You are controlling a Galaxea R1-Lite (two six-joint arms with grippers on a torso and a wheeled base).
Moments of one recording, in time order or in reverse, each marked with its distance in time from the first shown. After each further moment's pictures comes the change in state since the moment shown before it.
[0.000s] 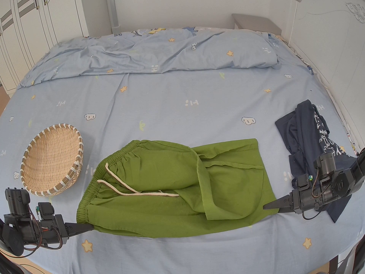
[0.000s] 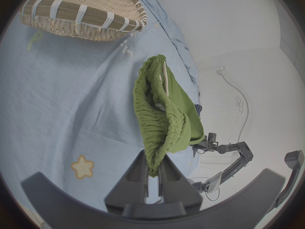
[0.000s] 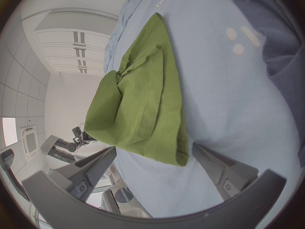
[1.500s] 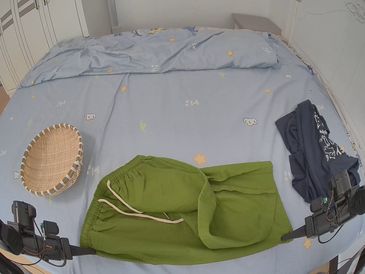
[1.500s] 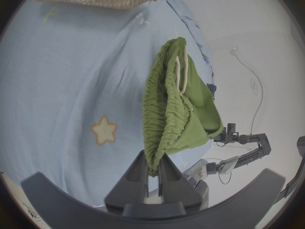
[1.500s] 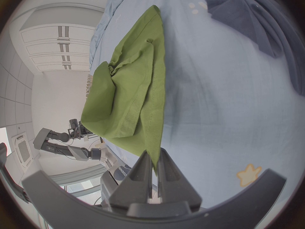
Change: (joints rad) left arm 0.048 -0.005 -0.003 0.382 0.059 0.355; right arm -0.013 -0.257 0.233 0.190 -0.129 -0.042
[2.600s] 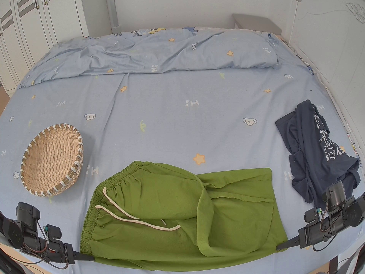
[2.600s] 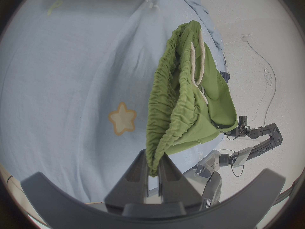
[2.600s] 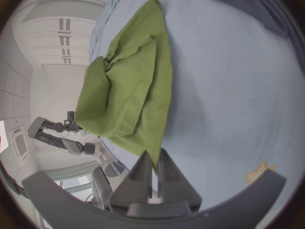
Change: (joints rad) left arm 0.015 0.060 -0.049 0.155 0.128 0.164; right arm 0.046 0.078 0.130 -0.213 -0.031 -0.003
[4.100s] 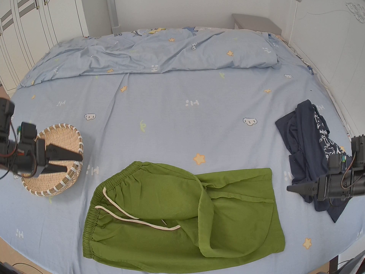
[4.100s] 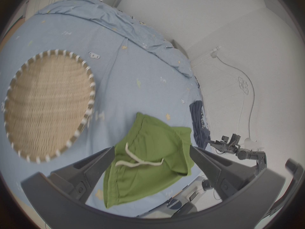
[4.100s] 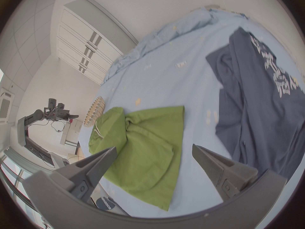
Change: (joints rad) left arm -0.159 -0.232 -0.923 0.655 0.001 -0.234; right arm -0.027 -0.311 -0.279 0.054 -0.121 0.009
